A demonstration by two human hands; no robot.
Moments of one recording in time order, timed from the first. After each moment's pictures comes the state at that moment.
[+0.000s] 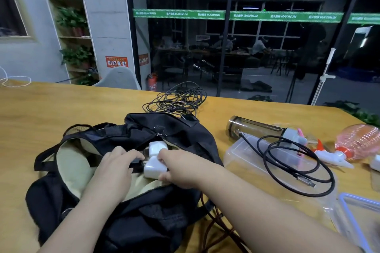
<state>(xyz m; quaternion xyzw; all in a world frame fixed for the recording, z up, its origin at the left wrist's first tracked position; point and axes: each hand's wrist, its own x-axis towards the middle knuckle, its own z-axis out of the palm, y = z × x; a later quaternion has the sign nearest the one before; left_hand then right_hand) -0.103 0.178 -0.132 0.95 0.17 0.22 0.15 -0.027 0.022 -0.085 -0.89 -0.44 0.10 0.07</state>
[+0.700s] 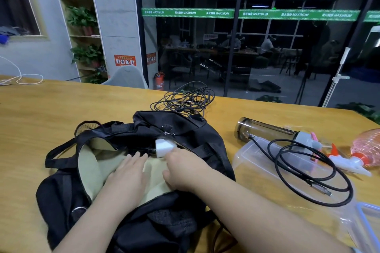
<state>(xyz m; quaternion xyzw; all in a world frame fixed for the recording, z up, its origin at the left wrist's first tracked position) -0.099 0.171 -0.144 0.97 0.20 0.09 0.13 -0.021 0.044 -0.104 -0.90 -0.43 0.03 0.06</state>
